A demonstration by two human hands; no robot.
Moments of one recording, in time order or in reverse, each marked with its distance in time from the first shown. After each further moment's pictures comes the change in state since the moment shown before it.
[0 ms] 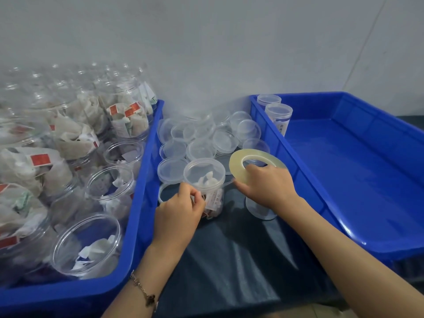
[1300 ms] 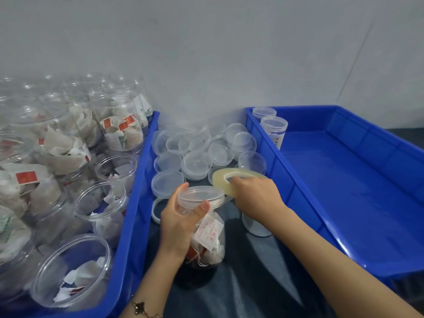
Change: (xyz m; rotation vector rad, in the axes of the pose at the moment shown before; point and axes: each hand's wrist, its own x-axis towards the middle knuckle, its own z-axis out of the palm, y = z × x) left_hand 0.012 0.003 0.020 -1.132 -0.122 -0.546; right_hand 0.015 -0.010 -0.006 -0.077 0.033 -0.174
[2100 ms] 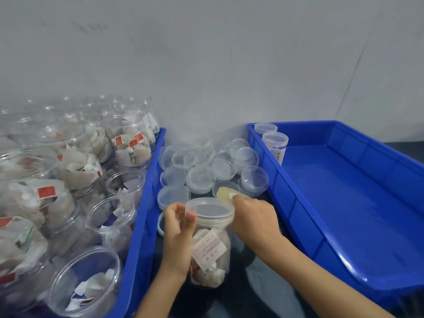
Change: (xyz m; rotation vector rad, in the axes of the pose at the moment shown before) left_hand -0.014 0.022 0.000 0.057 0.031 0.074; right_hand -0.014 -0.029 -0.016 0.126 -0.133 0.204
